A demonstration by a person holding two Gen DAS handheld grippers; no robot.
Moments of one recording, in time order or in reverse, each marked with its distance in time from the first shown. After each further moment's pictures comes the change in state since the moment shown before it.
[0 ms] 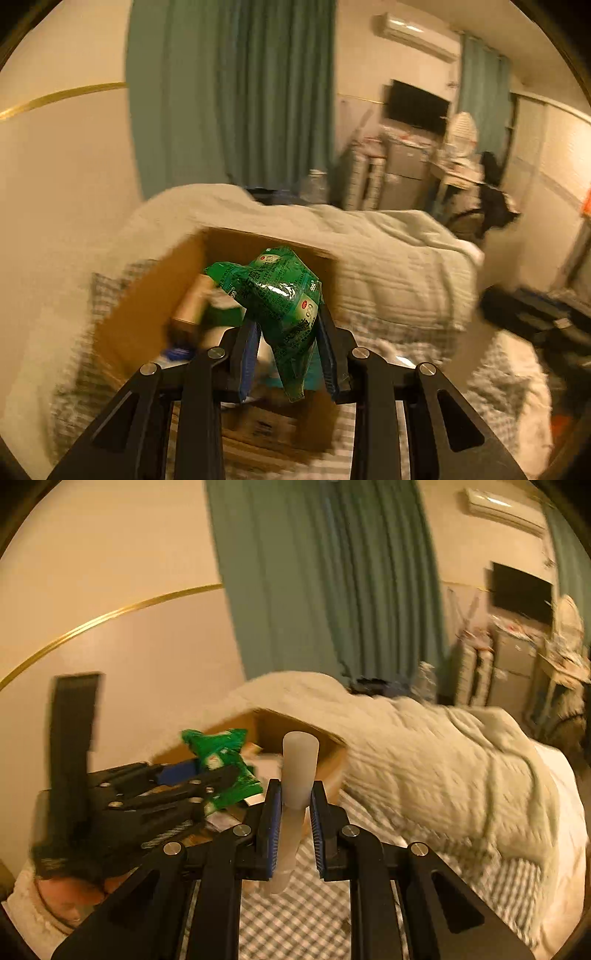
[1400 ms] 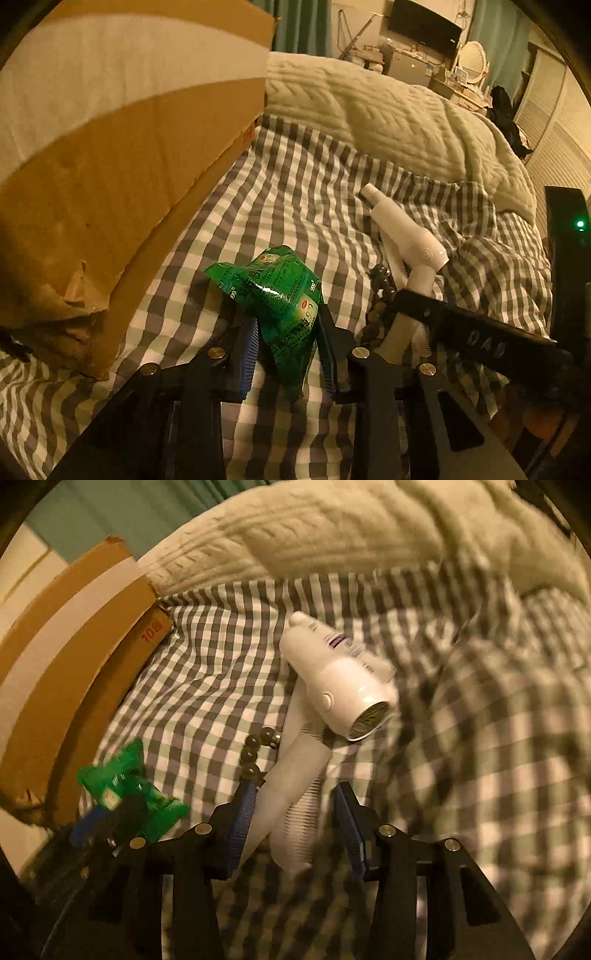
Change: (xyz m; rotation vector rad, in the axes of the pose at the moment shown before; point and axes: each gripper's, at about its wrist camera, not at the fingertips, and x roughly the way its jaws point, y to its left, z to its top) left arm 0.126 -0.094 -0.174 -0.008 0.338 -0.043; right arm 0.143 -0.161 -0.237 0.551 0.435 -0.146
